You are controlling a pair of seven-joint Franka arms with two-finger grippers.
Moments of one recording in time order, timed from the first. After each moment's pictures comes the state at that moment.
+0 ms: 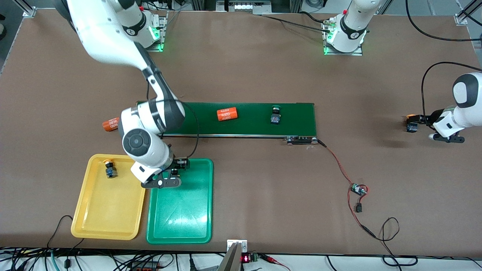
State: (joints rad) left arm 1.04 0.57 -0.58 -2.00 0.47 2.17 0.26; right arm 0.38 0.75 0.02 -1.28 -0.02 2.05 0.37
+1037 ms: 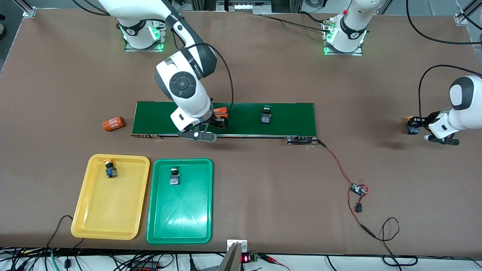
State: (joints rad) left arm 1.04 0.57 -0.62 -1.98 0.49 2.15 0.26; right arm 0.52 0.52 0.14 -1.65 -0.02 2.17 0.78
